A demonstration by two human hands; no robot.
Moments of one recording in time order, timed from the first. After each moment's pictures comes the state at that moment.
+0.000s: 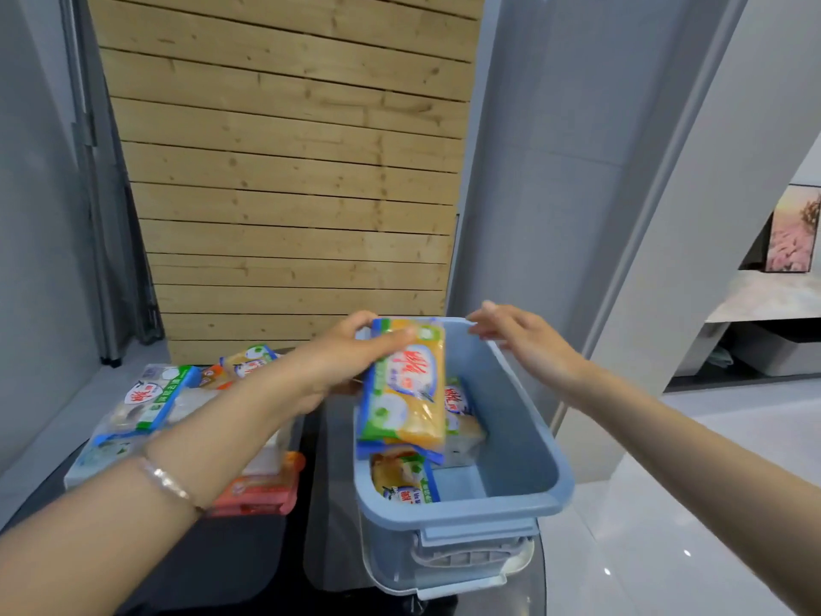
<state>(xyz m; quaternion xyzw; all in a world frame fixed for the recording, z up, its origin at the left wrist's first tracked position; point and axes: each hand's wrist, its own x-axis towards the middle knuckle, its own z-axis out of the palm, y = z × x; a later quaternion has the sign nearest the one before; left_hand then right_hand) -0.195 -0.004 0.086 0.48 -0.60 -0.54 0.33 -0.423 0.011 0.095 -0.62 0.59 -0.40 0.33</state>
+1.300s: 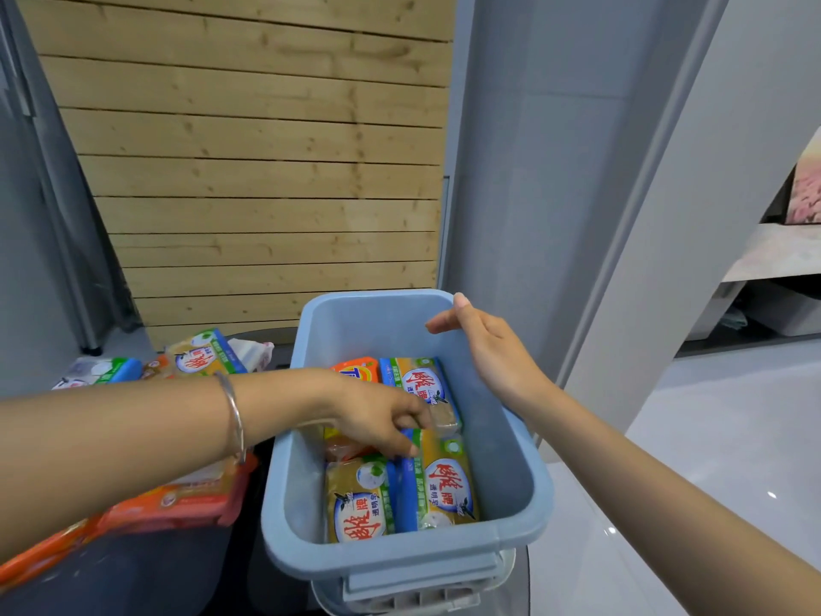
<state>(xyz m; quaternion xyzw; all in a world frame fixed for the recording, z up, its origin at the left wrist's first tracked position) -0.274 -0.040 0.023 0.38 -0.79 -0.46 -0.14 -0.434 -0.014 0.035 -0.60 0.57 -0.46 0.33</state>
